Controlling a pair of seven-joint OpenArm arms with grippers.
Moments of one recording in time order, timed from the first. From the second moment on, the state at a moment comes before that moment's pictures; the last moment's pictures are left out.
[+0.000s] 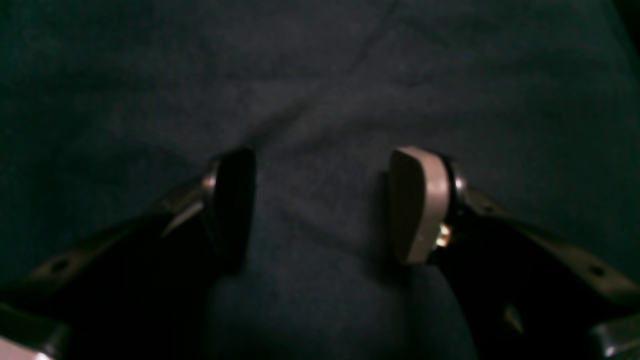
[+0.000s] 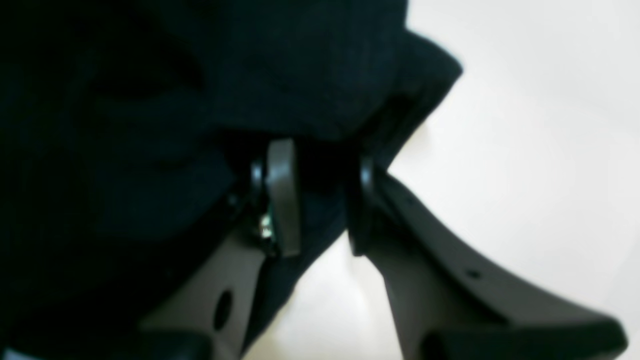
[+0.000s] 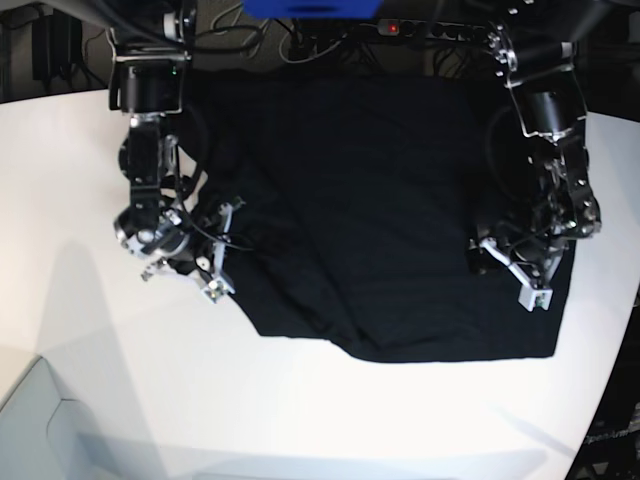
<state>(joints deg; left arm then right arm) -14.6 -12.4 -20.4 61.7 -12.0 -28.6 41.9 10.5 1.7 5.8 76.2 -15.7 39.6 -46.0</state>
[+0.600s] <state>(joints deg) -14.6 -12.2 -20.5 61.7 -11.7 -28.4 41.7 8.7 -0.9 5.7 92.9 -18.1 39.8 -55.0</state>
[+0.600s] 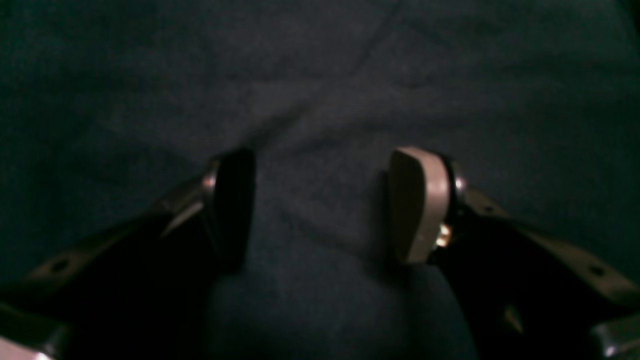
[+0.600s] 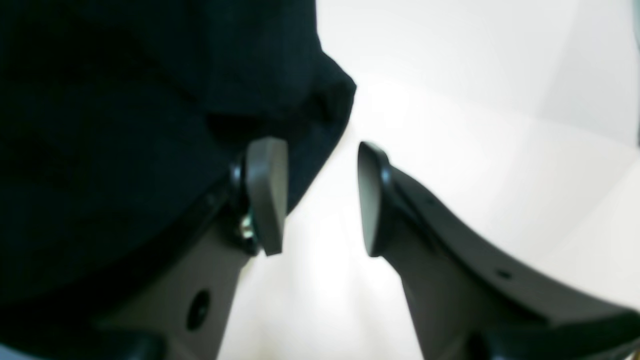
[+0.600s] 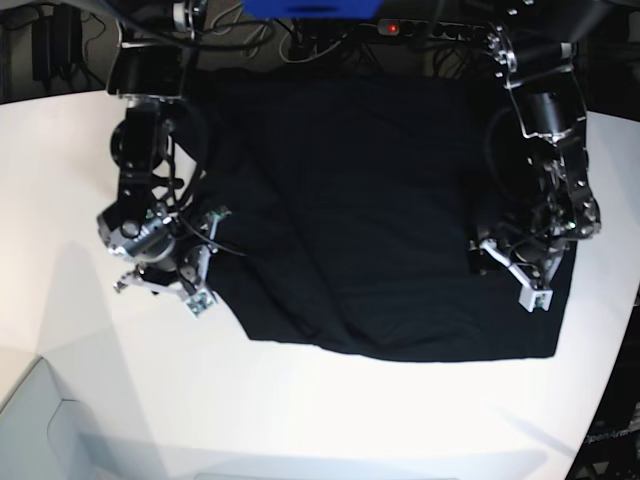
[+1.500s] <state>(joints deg) -14.5 -12.2 -20.4 61.8 -11.7 -28.4 41.6 27.3 6.7 2.1 58.4 -17.4 10.0 -23.7</state>
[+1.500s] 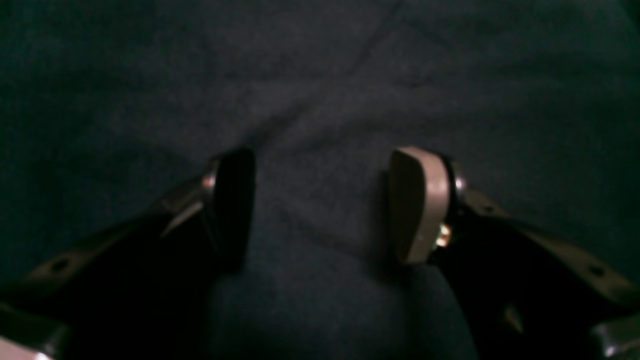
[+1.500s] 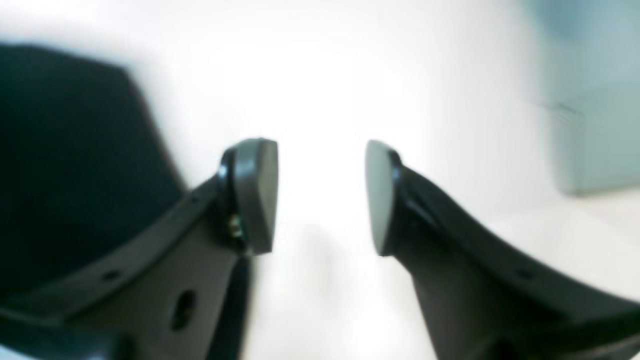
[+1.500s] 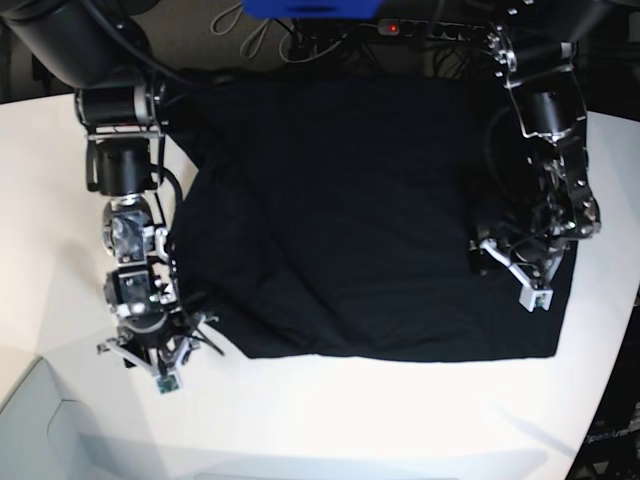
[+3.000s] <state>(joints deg) -14.5 -12.2 -20.4 61.9 -11.7 -28.2 41.9 25.6 4.9 13.0 52.0 -17.7 18.8 -15.0</state>
